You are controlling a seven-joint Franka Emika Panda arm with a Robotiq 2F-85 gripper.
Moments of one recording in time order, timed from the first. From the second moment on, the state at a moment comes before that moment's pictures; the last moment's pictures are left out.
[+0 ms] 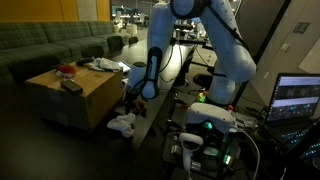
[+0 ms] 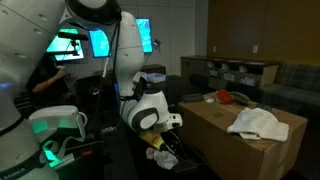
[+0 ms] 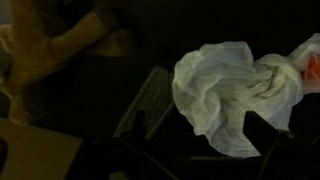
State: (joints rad) arm 0.16 0.69 -0.10 -2.40 -0.15 3.31 -0.13
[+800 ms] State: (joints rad) arm 0.25 0.79 -0.11 -2.40 -0.06 3.35 -0.10
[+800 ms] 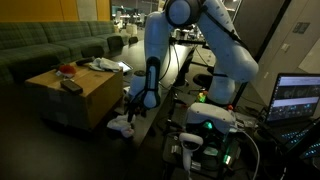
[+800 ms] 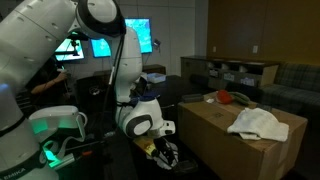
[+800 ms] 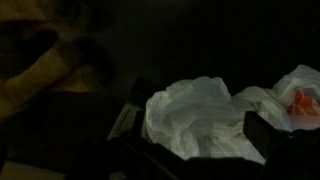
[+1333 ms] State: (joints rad) arm 0.16 0.81 -0.04 -2.37 -0.08 3.35 -0.10
